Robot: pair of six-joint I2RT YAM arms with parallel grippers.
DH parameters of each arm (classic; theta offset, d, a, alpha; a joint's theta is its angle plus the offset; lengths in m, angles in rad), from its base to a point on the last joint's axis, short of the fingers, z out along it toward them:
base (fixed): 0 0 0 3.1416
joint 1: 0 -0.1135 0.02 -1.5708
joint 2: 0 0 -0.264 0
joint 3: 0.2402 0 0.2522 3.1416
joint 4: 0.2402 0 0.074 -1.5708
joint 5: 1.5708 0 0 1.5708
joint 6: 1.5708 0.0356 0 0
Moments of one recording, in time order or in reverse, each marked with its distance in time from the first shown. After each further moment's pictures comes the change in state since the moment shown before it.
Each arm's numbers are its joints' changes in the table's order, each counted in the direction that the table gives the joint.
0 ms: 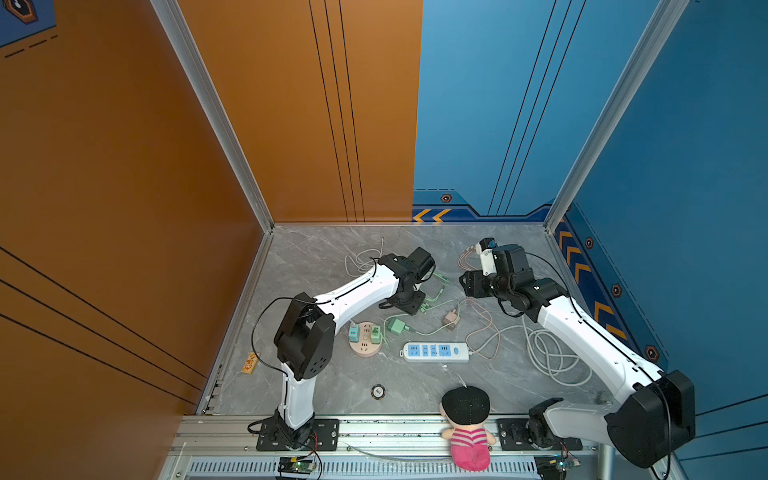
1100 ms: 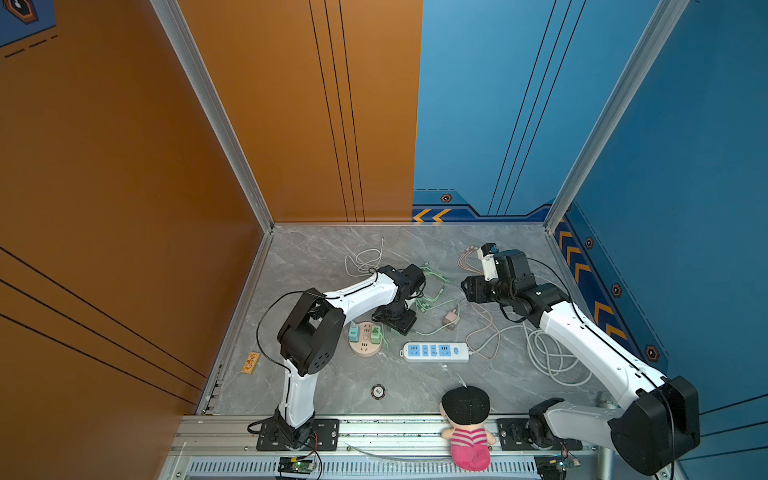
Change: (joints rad) left arm -0.070 -0.067 -0.155 0.011 0.093 0.010; right arm 0.002 0.036 -0.053 0.000 -0.003 0.004
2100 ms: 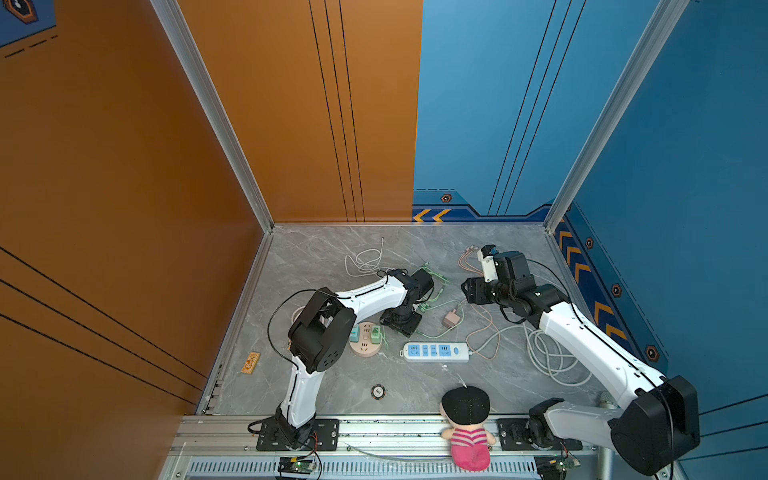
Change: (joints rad) left arm 0.050 -0.068 0.050 0.010 -0.017 -0.091; right arm 0.002 0.000 -0.018 0.000 -0.001 0.000
